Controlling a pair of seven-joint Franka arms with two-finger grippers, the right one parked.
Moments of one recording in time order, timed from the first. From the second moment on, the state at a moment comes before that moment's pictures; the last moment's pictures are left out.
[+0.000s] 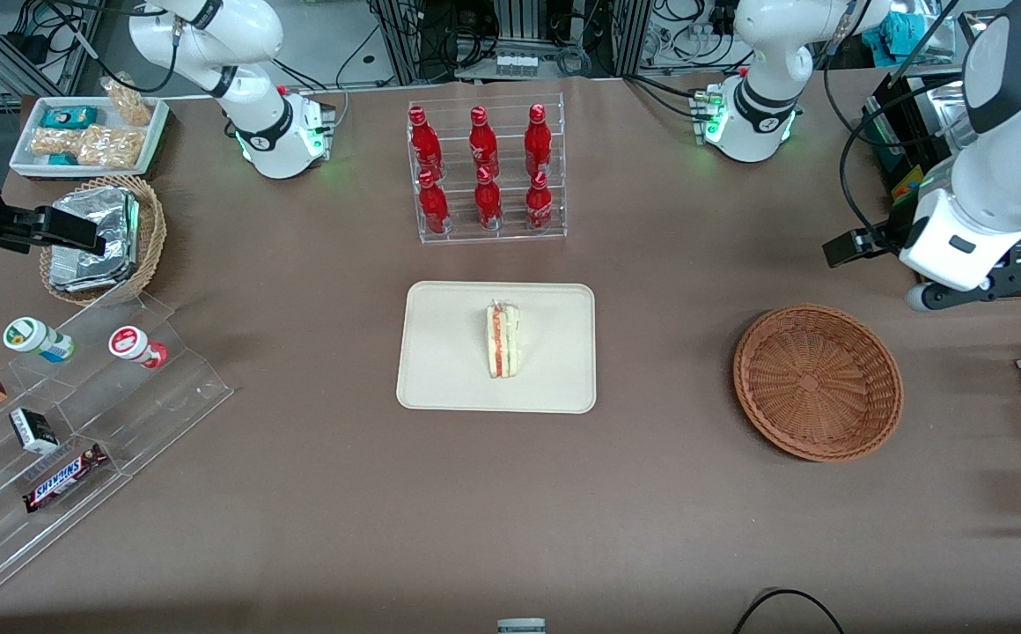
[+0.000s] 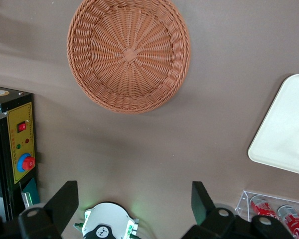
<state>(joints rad) 0.13 0.05 -0.29 -1.60 0.03 1.42 -0.38</state>
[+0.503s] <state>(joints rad) 0.11 0.04 -0.26 -1.62 0.03 1.44 -0.38</state>
